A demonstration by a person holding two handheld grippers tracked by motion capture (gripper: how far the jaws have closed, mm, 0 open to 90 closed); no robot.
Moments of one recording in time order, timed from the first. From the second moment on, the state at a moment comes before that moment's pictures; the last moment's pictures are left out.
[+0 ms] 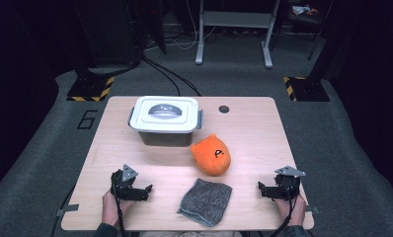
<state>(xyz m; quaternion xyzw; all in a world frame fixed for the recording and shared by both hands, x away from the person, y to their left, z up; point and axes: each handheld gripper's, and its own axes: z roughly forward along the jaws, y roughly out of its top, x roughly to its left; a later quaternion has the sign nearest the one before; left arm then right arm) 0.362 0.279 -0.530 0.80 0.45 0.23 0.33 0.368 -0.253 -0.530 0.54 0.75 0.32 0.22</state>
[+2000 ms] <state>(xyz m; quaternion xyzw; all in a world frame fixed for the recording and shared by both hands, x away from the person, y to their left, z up) 0.369 0.287 -0.531 0.80 0.46 0.20 0.33 0.331 -0.085 -0.518 0.29 0.89 0.34 0.12</state>
